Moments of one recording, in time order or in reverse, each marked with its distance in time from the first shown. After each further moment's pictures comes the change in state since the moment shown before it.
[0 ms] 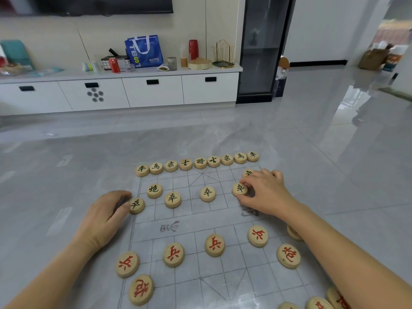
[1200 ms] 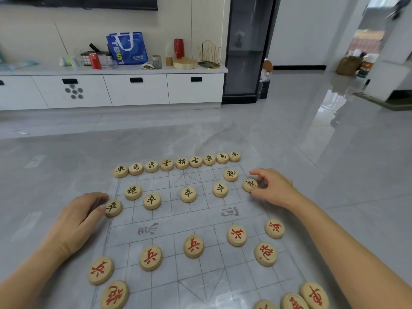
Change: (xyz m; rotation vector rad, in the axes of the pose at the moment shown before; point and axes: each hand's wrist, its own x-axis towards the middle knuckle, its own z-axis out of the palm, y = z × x) left_hand 0.003 -0.008 0.003 0.003 -0.006 0.016; right_hand -0.013 0.068 -0.011 0.315 -0.088 0.312
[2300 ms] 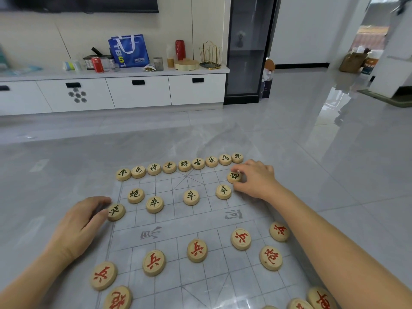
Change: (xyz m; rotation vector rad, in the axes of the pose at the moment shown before) left_hand -0.002 -0.003 0.000 -0.034 -0.019 0.046; right_hand 0.033 -0.042 0.018 -0.281 0.022 -0.122
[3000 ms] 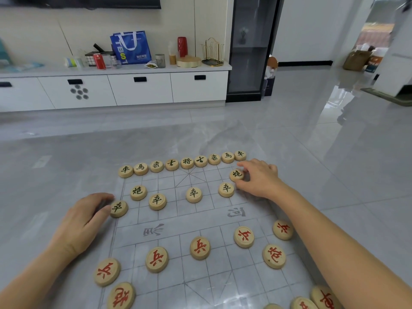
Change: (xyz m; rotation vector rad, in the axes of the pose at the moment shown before) left_hand -0.001 0.006 -0.002 -0.027 0.006 -0.011; right_hand -0.002 0.000 0.001 0.066 -0.004 0.022
